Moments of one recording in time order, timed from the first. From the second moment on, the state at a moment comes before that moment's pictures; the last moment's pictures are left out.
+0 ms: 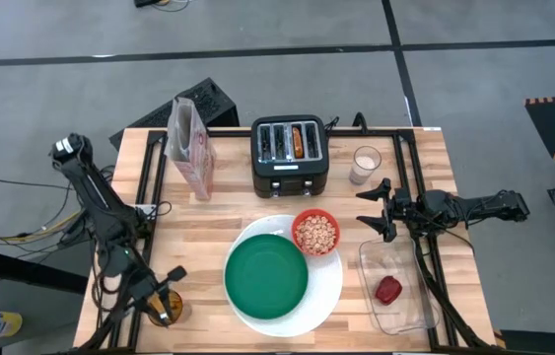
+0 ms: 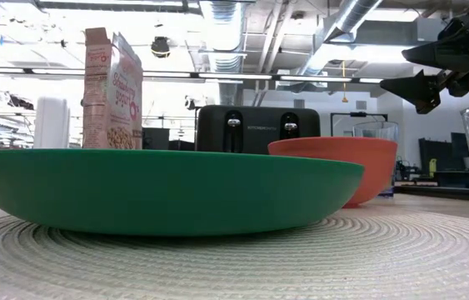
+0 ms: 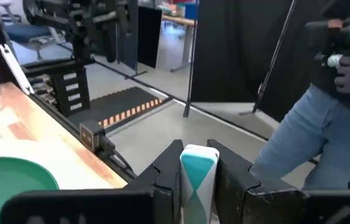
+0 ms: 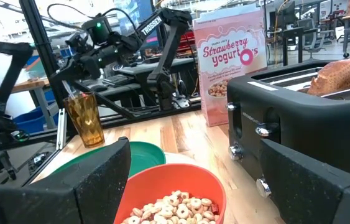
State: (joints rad) left arm -1.00 0.88 0.44 0.28 -0.08 -0.13; right arm 0.12 0.01 0.01 0.04 0.23 0.18
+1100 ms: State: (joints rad) left arm -1.00 0.72 0.87 -0.13 -0.23 0.14; right arm 0.12 0.01 0.01 0.04 0.23 0.18
